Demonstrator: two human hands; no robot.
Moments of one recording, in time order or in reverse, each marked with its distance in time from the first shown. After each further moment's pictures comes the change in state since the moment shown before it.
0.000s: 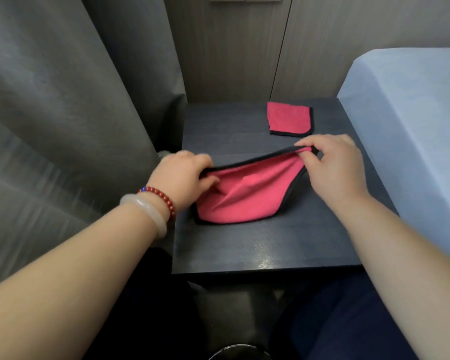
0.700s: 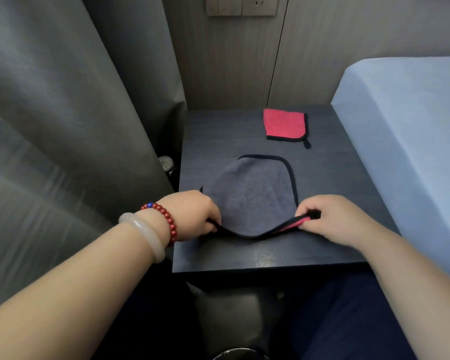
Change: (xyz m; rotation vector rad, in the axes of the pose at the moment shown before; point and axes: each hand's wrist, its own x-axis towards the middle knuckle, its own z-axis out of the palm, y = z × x) left_hand -0.027 0.026 -0.014 0.065 -0.662 0.150; right_hand -0.056 0.015 -0.033 -0.002 -0.745 0.118
